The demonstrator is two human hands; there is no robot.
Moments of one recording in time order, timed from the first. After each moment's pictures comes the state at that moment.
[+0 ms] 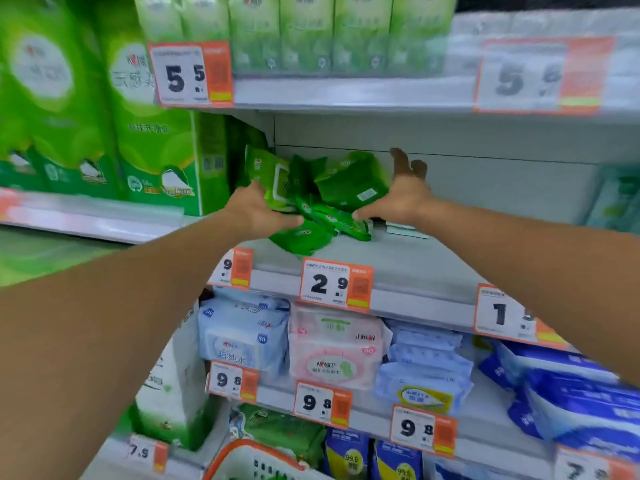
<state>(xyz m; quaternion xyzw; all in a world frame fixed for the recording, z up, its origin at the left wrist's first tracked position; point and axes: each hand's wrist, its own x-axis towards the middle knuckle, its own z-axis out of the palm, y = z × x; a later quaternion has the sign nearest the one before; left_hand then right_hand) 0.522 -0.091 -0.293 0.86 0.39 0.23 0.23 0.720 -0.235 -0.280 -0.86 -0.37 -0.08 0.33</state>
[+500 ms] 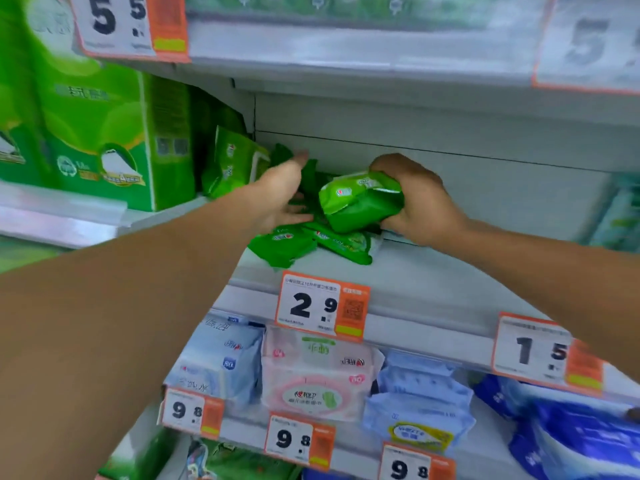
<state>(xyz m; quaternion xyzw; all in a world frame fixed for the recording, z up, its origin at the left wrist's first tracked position) 0.626 -0.075 -0.293 0.62 0.27 0.26 0.69 0.777 -0.236 -0.303 -0.68 -0.62 -0.29 0.27</state>
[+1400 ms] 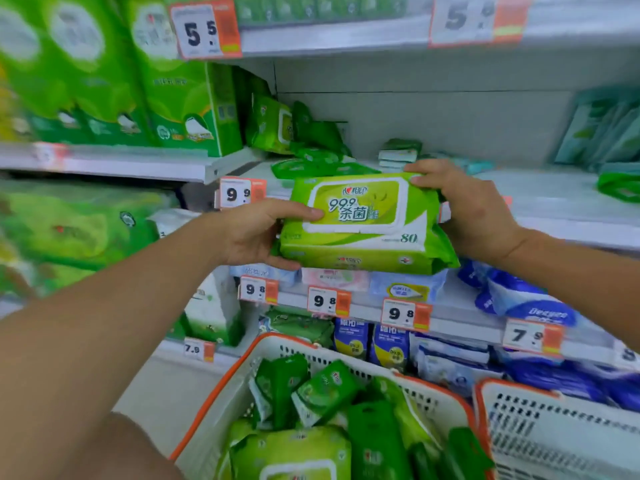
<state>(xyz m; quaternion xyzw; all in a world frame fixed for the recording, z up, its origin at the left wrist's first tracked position) 0.409 -0.216 -0.343 0.71 0.24 0.03 0.66 0.648 -0.426 -0.366 -0.56 -0.70 -0.32 0.32</state>
